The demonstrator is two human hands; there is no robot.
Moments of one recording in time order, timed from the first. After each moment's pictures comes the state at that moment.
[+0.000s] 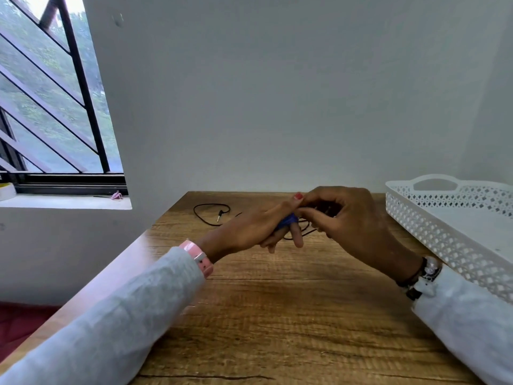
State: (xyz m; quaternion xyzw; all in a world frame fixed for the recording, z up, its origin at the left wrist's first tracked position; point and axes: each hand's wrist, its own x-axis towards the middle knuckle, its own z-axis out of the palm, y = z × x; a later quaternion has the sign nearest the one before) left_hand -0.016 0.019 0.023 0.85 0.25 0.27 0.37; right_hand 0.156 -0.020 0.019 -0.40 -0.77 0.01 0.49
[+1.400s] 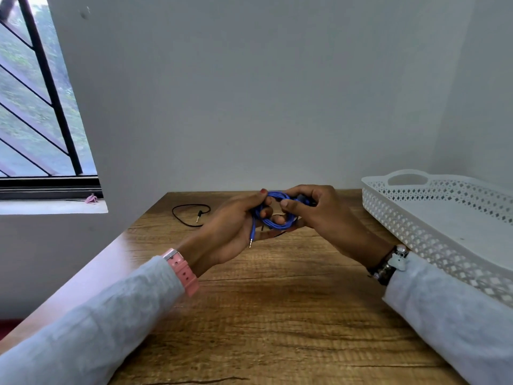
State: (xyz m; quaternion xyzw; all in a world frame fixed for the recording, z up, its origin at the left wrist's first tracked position) left_hand -0.001 0.029 0.013 0.58 0.25 0.40 0.67; right_hand 0.168 0.004 0.009 -0.49 -0.67 0.23 0.51
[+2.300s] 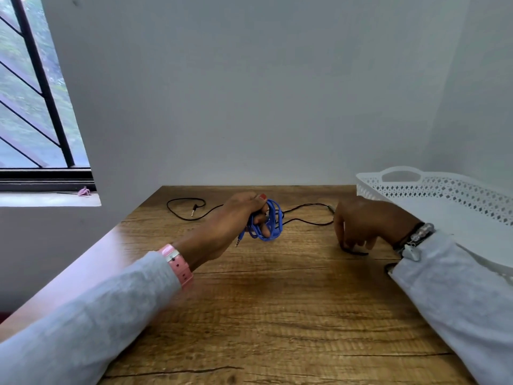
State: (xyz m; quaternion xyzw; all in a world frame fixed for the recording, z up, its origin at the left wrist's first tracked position) left_hand -0.002 0.030 0.006 0.75 0.33 0.37 0.45; right_hand 0.220 -0.002 0.029 -0.75 -0.65 0.07 -0.03
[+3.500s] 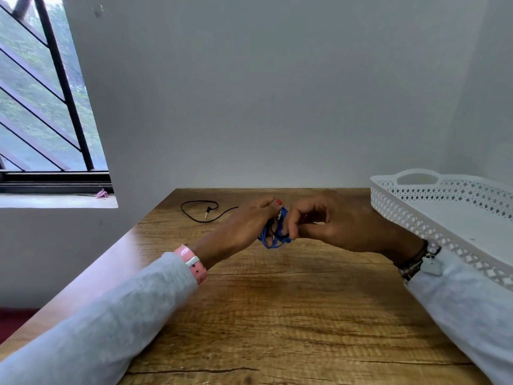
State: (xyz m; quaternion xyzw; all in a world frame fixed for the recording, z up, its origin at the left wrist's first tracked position) left_hand -0.004 0.029 0.006 0.79 0.36 0.33 0.37; right_hand 0.167 -0.030 0.035 -0.39 -0.85 0.19 0.30
